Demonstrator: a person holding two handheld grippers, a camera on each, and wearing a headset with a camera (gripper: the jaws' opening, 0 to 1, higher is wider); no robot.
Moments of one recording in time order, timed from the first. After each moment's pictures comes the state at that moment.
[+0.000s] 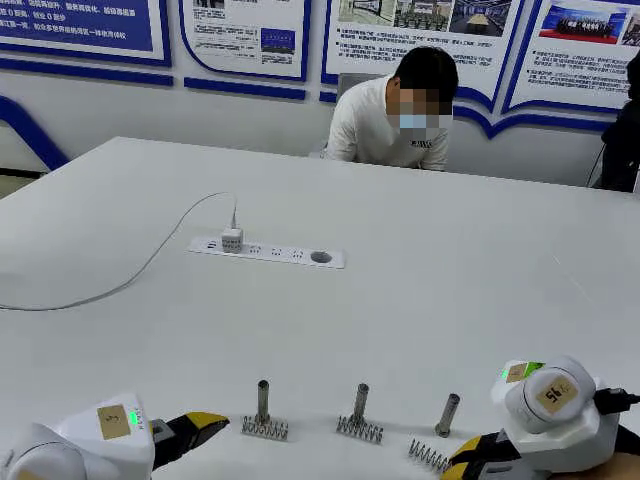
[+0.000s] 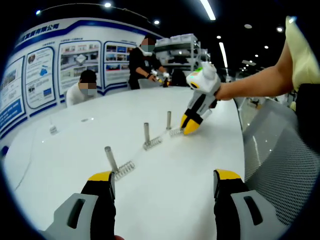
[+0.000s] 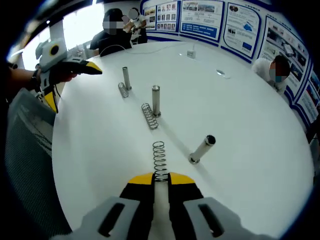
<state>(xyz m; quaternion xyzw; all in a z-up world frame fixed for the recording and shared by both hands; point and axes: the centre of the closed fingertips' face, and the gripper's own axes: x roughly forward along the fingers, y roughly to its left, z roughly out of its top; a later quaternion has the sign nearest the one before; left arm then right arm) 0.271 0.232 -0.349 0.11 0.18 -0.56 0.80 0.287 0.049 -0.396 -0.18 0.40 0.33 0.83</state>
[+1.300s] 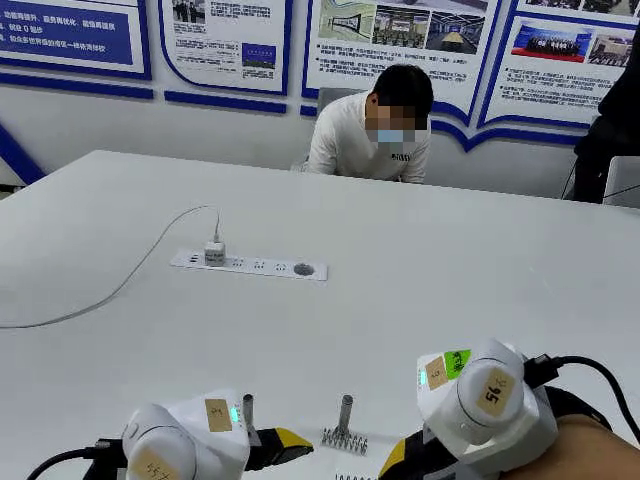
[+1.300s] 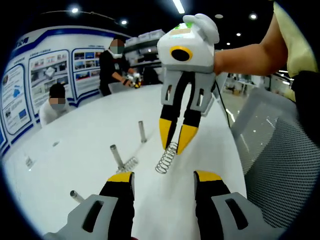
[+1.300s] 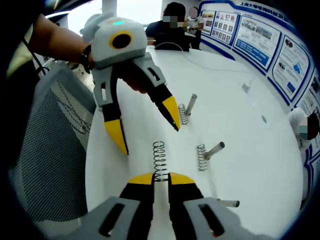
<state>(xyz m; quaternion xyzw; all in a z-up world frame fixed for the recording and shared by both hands) 0.261 0.161 -0.347 0.17 0.15 -0.64 0.73 0.255 0.135 -0.355 -0.30 0.36 0.48 0.74</state>
